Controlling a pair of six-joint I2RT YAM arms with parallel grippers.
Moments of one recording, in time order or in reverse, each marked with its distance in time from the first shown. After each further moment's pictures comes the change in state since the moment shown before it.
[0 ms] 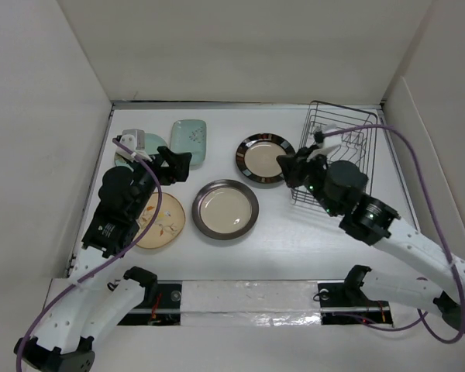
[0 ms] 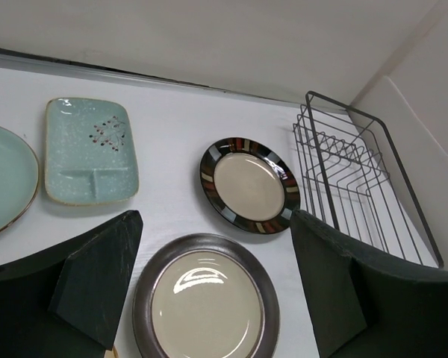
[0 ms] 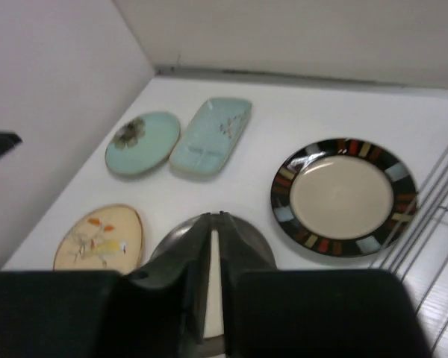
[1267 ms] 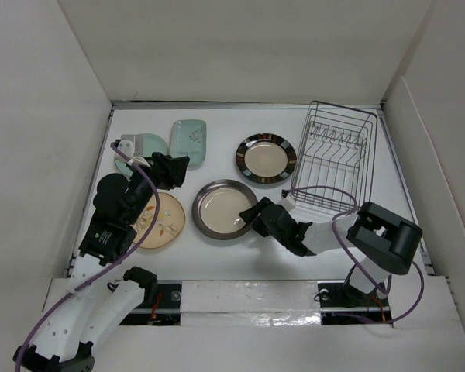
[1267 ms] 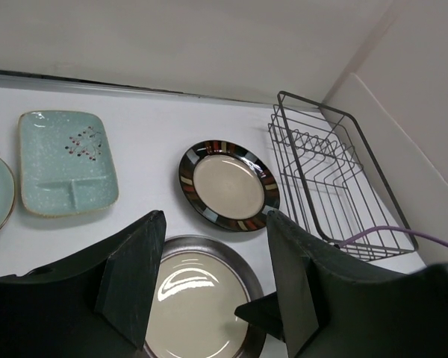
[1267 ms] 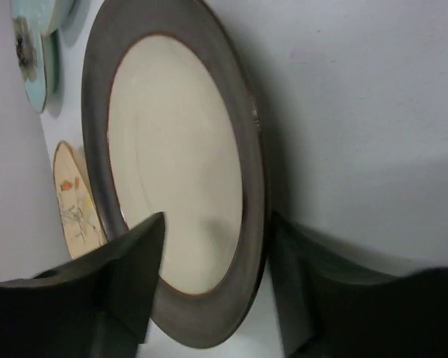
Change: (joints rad) left arm 0.000 -0.057 -0.025 0.023 0.079 0.007; right arm 0.089 0.682 -0.510 0.599 -0.032 1.032
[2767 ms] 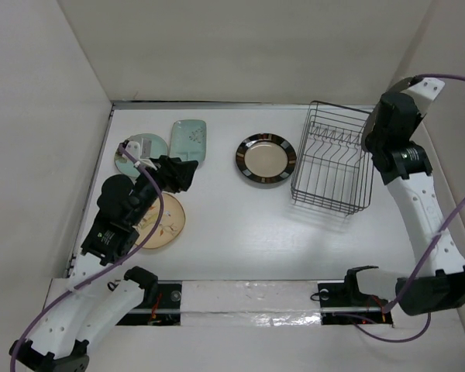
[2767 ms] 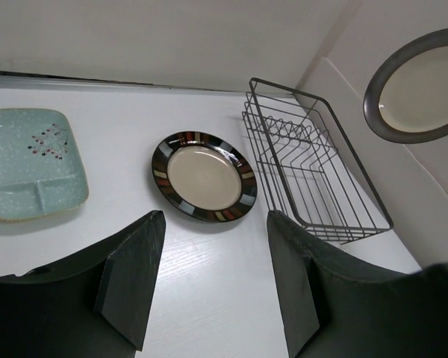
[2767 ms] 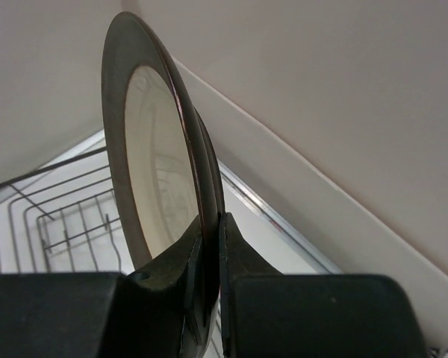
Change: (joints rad) left arm -0.060 0.003 -0.011 0.023 0.027 -0.006; right arm -0.811 -0.409 0.902 -0.943 0.554 -1.164
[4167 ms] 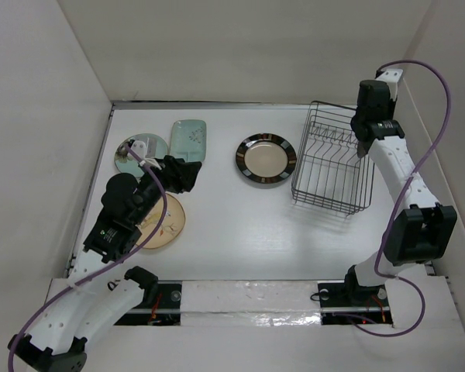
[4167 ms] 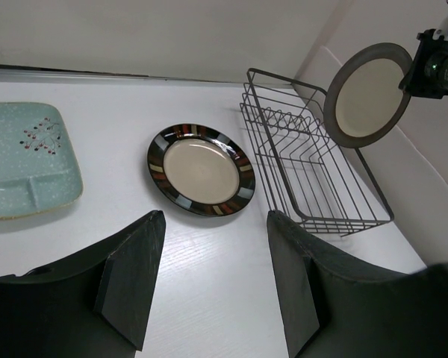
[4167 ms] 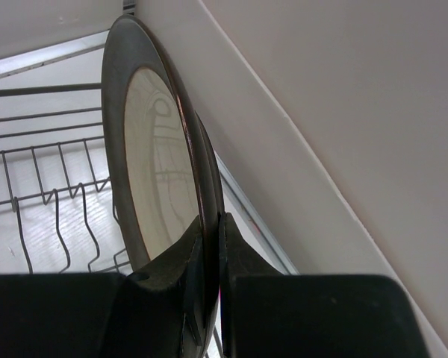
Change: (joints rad) left arm -0.039 0.021 0.000 0.000 -0.016 0.008; right arm -0.096 0.378 0.095 0.062 -0.114 -0.214
